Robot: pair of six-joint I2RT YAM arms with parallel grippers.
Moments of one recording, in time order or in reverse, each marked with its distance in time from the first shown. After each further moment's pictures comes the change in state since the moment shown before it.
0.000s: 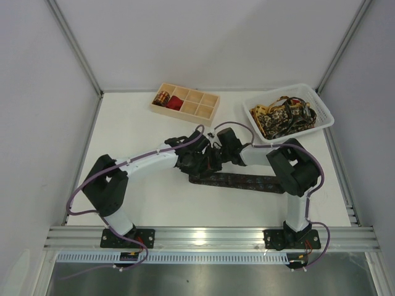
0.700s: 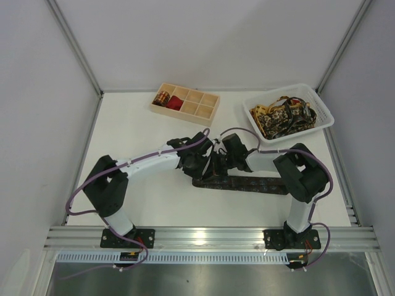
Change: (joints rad) left arm -0.030 0.000 0.019 -0.025 0.079 0.092; right arm 0.000 -0.093 -0.124 -0.013 0.025 0.030
